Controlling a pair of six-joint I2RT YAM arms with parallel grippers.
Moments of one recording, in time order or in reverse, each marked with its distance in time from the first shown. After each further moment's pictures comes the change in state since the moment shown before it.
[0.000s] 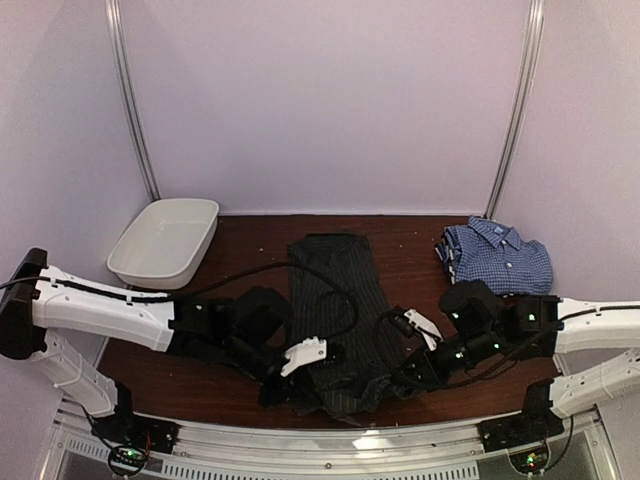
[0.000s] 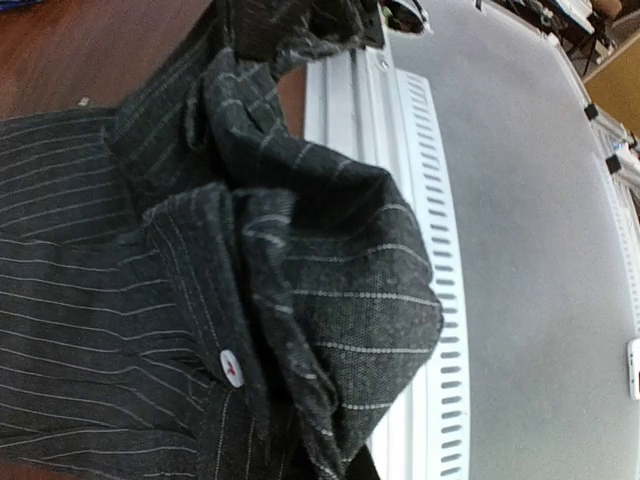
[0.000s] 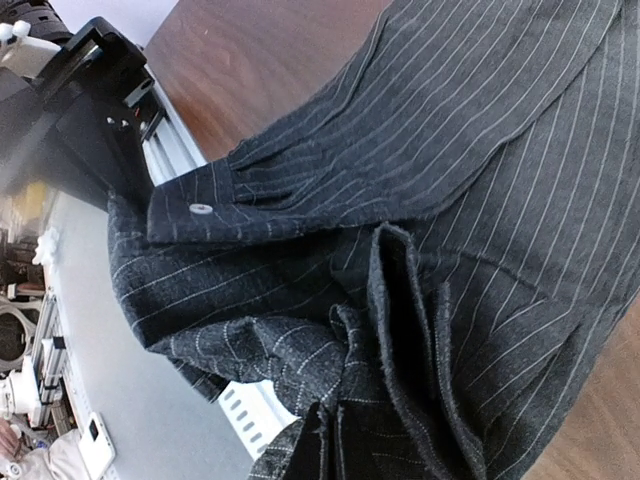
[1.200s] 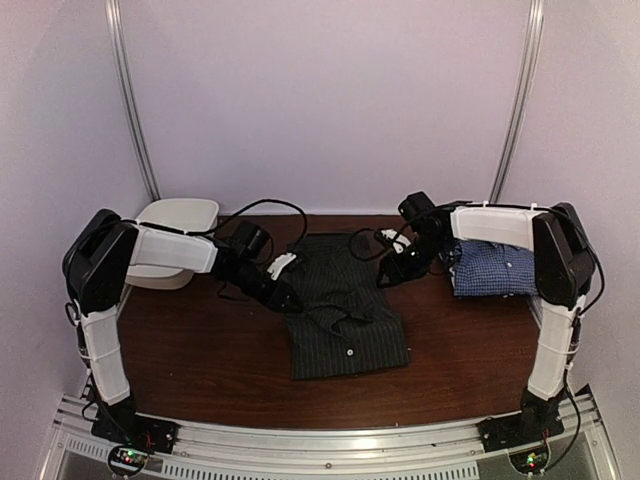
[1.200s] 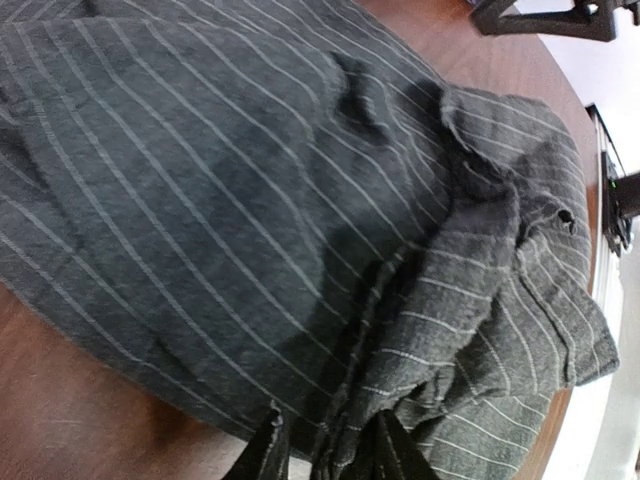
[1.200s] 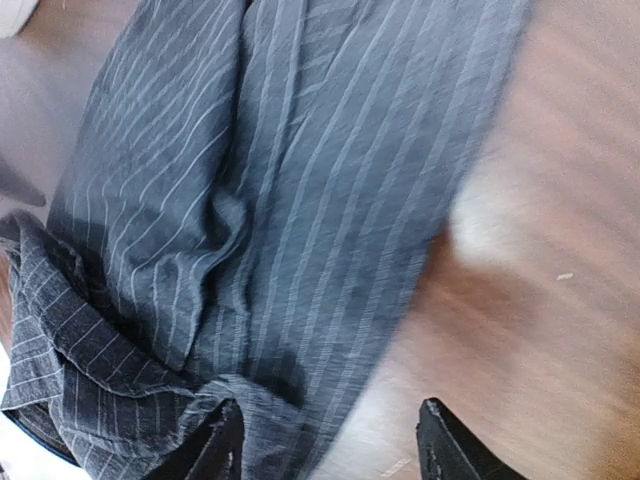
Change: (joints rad) left arm 0.632 0.481 0.336 -0.019 0.166 -0.028; right arm -0.606 0.955 0.849 -0.276 -0.035 -0.513
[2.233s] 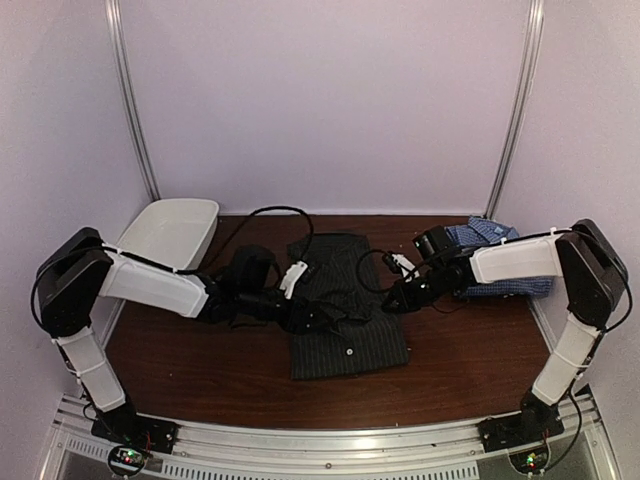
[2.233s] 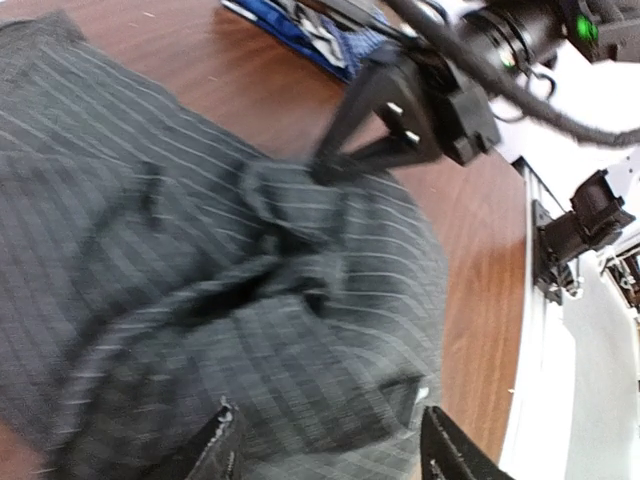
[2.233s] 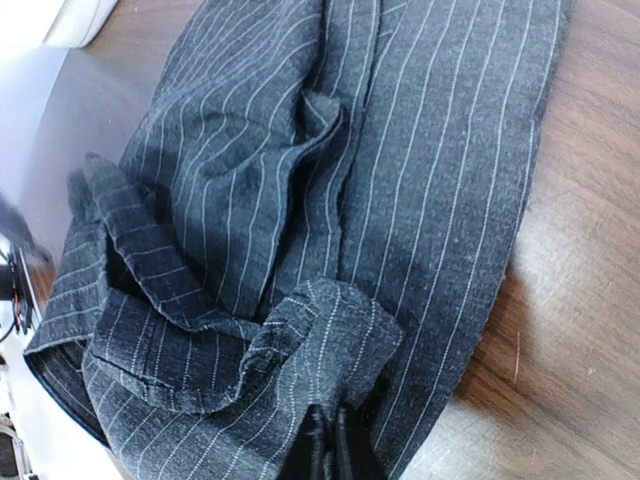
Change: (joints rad) left arm -0.196 -0.222 -0.333 0.562 -0.128 -0.307; right arm 0.039 -0.240 -0.499 0.467 -0.123 0.225
